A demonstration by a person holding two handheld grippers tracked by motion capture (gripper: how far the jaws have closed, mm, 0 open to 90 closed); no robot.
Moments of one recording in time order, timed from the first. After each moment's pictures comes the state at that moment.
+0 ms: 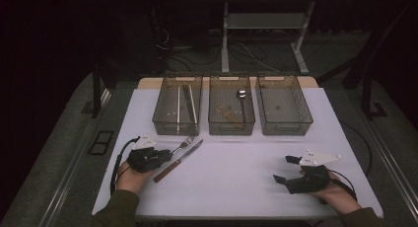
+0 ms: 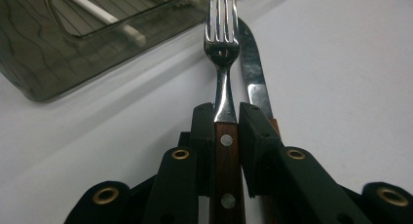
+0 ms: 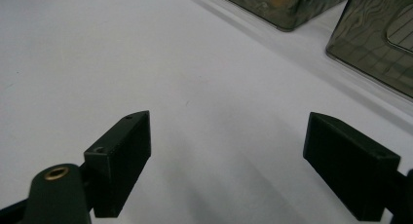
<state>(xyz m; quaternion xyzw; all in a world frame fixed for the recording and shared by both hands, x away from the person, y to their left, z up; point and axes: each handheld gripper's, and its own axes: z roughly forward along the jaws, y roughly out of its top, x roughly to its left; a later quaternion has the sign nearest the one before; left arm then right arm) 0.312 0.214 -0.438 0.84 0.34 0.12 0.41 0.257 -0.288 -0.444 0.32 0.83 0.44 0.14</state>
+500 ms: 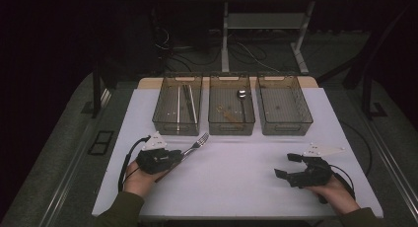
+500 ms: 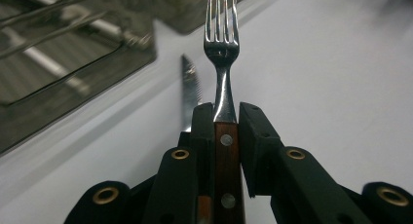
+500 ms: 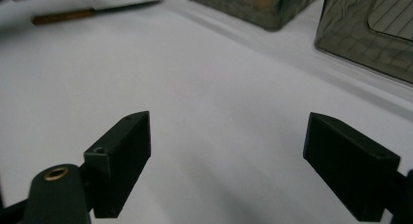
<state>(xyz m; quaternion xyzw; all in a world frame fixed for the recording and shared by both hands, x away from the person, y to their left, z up) 0.297 0.171 -0.414 0.84 0.31 0.11 0.43 0.267 -0.294 -0.432 0.39 0.80 0.45 0.08</state>
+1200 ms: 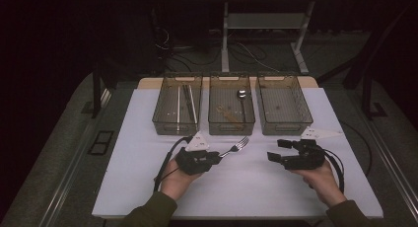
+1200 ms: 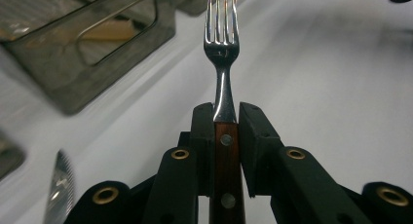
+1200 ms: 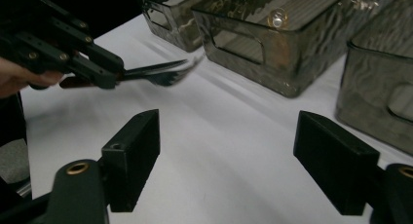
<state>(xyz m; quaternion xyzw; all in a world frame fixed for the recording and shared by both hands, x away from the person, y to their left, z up) 0.295 0.067 -0.405 0.86 0.25 0.09 0.44 0.298 -0.277 -0.408 0.37 0.77 0.52 0.06</state>
